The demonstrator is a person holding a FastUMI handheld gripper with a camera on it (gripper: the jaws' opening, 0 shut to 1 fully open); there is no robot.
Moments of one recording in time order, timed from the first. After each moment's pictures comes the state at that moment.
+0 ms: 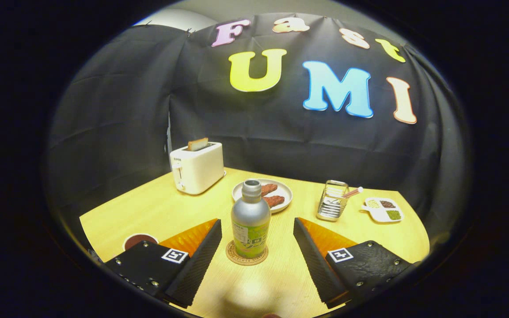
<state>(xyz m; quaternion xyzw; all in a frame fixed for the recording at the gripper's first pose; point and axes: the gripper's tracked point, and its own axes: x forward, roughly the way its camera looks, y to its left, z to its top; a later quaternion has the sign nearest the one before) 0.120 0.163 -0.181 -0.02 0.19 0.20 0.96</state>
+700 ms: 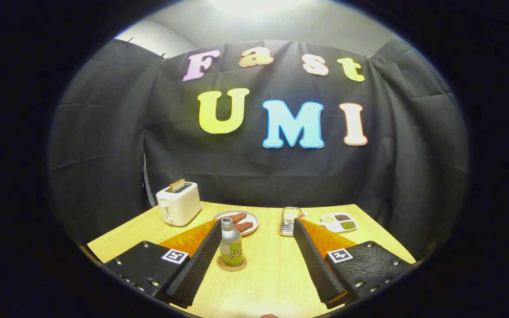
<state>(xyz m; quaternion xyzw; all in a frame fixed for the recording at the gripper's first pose) 0.062 0.095 -0.078 0.02 0.12 0.09 0.99</state>
